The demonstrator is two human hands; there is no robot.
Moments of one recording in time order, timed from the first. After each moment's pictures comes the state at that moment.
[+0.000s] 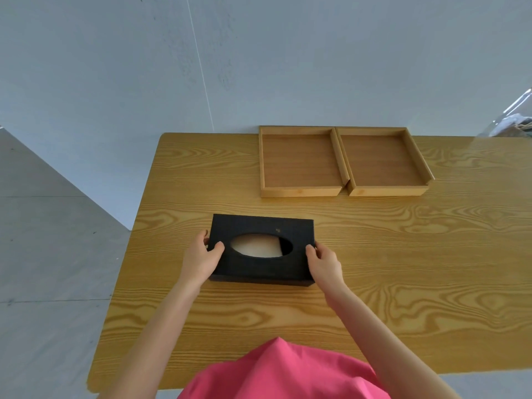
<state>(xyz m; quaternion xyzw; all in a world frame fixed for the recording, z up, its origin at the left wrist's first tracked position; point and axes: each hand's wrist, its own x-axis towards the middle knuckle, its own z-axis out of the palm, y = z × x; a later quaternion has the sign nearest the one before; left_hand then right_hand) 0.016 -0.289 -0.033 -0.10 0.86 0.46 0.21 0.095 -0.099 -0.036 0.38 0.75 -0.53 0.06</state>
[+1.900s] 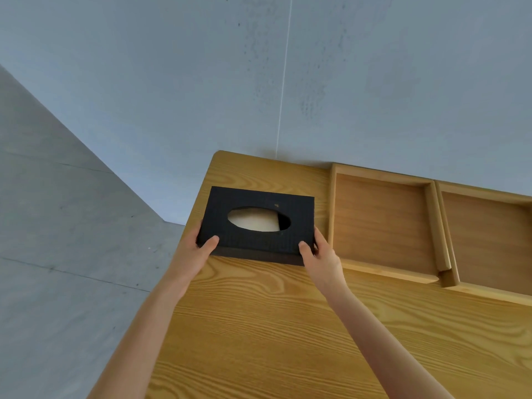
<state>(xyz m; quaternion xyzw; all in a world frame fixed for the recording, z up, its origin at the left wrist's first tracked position) -0.148 -0.361 -0.052 -0.14 0.77 0.58 0.20 -0.110 -0.146 -0.044 0.22 0.79 -0.56 0.14</state>
